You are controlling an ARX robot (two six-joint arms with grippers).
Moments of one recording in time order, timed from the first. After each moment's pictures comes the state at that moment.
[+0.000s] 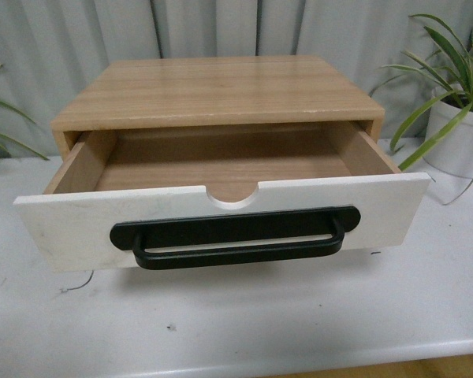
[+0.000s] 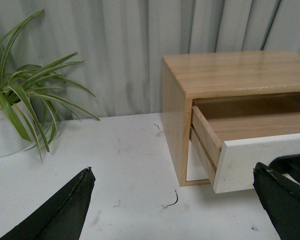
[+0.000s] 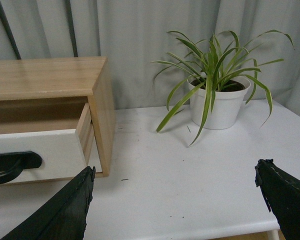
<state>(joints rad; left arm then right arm) 0.00 0.01 0.01 0.00 0.00 0.00 0.00 0.00 0.01 0.00 0.00 -0.01</state>
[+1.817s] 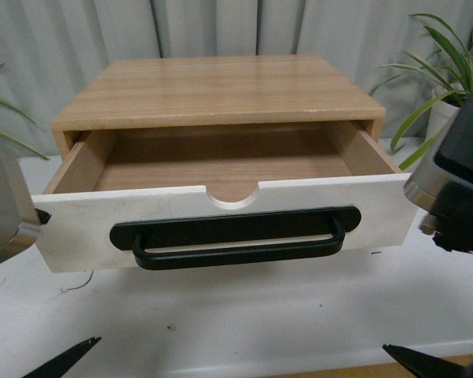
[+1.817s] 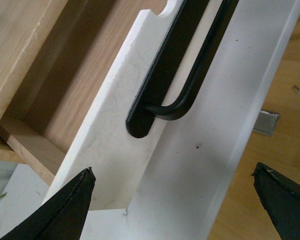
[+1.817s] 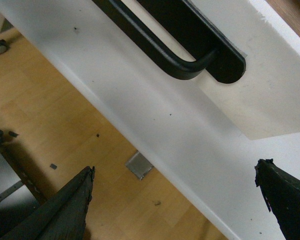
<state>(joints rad) -0.30 1.06 0.36 0.16 0.21 0.78 0.37 1.25 0.57 -0.07 -0.15 -0.57</state>
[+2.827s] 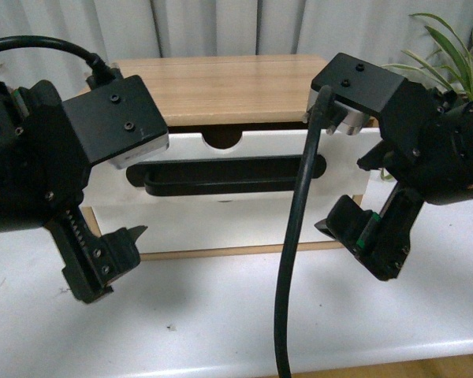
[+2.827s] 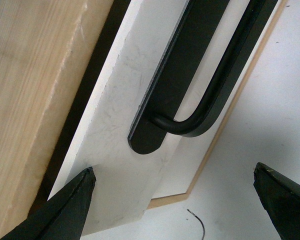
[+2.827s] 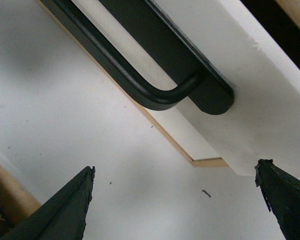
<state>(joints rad) -0.29 1.59 0.71 0.35 -0.01 0.88 0.31 1.73 0.98 0.01 -0.19 -0.63</state>
